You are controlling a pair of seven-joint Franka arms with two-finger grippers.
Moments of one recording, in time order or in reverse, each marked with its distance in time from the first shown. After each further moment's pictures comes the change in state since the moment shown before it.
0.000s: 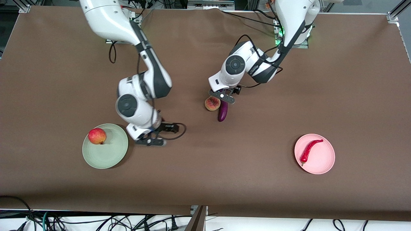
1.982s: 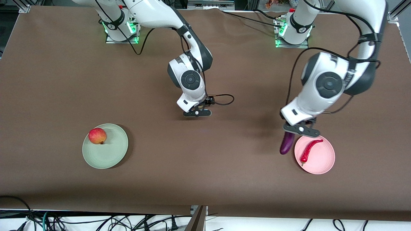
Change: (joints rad) left arm 0.253 -0.133 0.277 0.266 0.108 -0.297 0.371; right arm 0.274 0.066 0.003 -0.048 -0.014 0.012 0.142
